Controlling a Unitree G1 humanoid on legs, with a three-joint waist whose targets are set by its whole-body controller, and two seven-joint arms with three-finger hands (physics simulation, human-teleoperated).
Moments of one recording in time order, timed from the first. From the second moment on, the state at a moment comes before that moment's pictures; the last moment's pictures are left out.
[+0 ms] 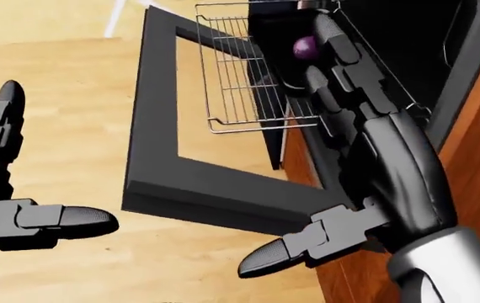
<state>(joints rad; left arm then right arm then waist) -0.24 0.16 0.24 -0.86 -0.26 0.89 0.05 -0.29 -0.05 0.01 -0.86 0.01 0.88 0.22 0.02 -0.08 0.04</state>
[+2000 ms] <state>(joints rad) -0.28 0.20 0.28 -0.90 -0.32 1.00 0.05 -0.67 -0.17 -0.05 -0.75 0.08 1.14 0.05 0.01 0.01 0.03</state>
